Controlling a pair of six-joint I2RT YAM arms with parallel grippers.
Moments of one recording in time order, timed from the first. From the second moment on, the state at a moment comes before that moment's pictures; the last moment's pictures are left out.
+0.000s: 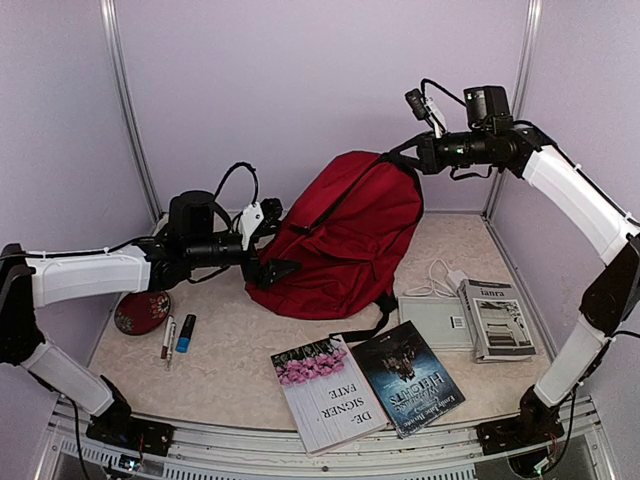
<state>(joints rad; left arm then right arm) -0.64 1.46 0.94 0.25 0.48 0.39 0.40 1.65 1.83 -0.58 -0.58 -0.08</state>
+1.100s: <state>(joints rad) -0.59 1.78 1.59 -0.16 0.45 0.38 0.52 1.59 1.67 -0.59 -0.54 -0.13</state>
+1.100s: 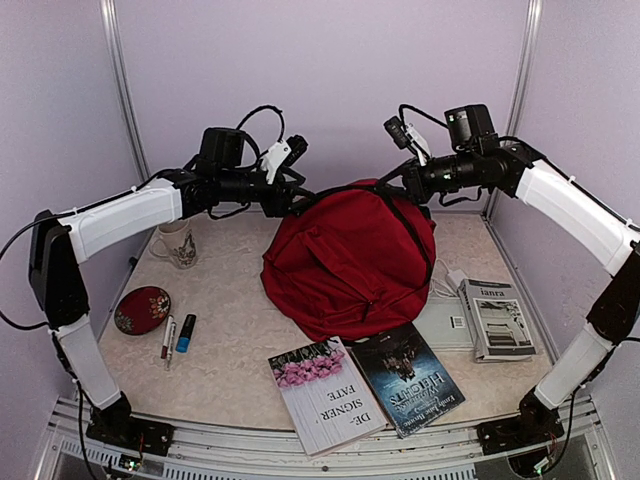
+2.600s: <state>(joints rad) -0.69 1.98 1.65 0.00 0.32 0.66 0.52 1.59 1.65 -0.57 -0.53 -0.13</state>
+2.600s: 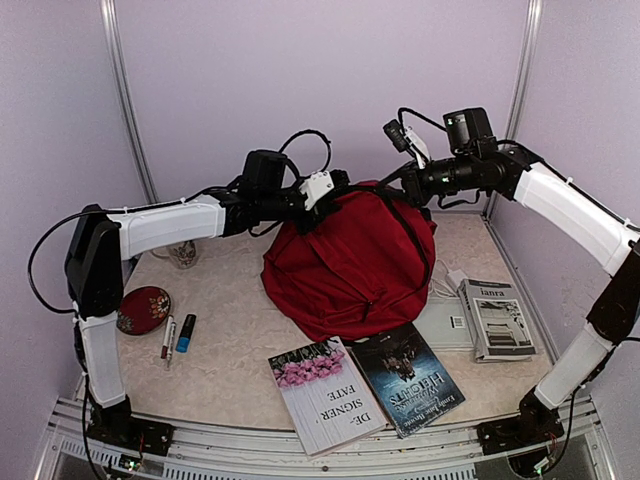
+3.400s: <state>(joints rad) -0.57 1.67 1.37 0.33 0.44 0.29 0.23 1.28 1.20 -0.43 -0.66 0.01</state>
